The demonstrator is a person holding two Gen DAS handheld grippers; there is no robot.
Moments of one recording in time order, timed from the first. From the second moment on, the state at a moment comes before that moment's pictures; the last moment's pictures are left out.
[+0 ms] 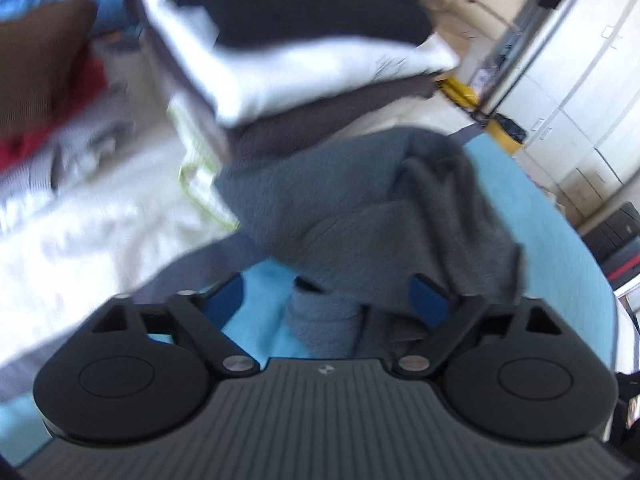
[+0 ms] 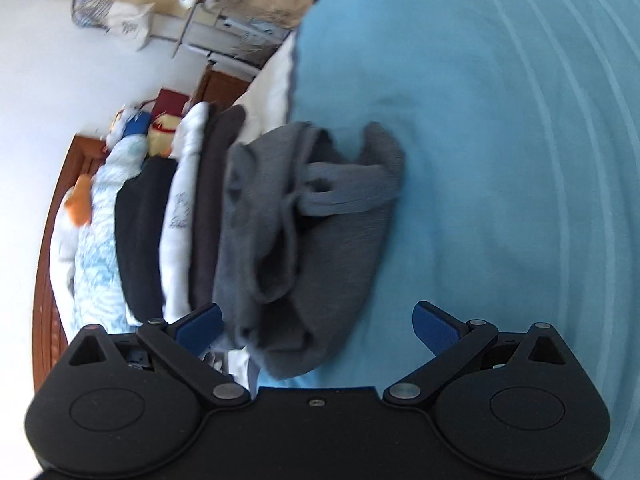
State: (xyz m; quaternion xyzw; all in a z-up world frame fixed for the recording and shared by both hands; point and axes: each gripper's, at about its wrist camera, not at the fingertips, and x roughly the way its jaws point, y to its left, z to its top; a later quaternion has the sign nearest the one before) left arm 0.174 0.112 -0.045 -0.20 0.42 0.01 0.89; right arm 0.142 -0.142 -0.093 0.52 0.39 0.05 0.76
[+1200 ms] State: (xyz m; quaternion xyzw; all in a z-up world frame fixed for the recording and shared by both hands) left arm 0.122 -0.042 0.003 -0.05 0.27 -0.18 0.94; right arm 0.112 -0.187 0.060 0.01 0.31 0.13 0.94
